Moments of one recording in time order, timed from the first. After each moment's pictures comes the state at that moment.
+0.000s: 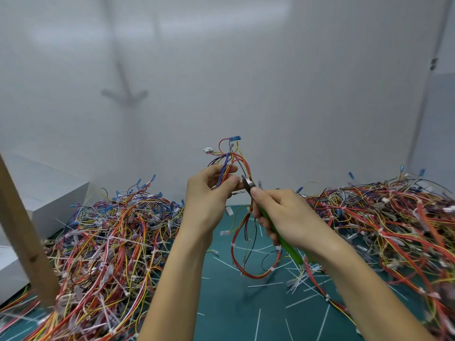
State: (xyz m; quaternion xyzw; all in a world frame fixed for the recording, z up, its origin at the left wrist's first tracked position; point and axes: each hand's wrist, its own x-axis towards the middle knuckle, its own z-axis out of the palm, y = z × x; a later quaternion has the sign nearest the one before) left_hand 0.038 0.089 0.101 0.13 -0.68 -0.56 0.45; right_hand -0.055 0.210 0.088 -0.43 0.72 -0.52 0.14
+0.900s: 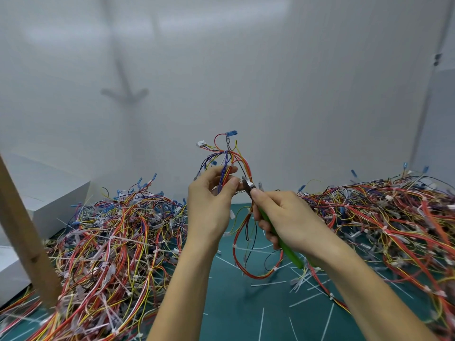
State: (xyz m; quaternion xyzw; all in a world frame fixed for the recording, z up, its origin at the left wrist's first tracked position) left_hand 0.037 0.093 0.091 0.14 -0.68 -0.52 0.50; right_hand -0.049 0.206 0.083 -0.43 0.72 -0.52 0.13
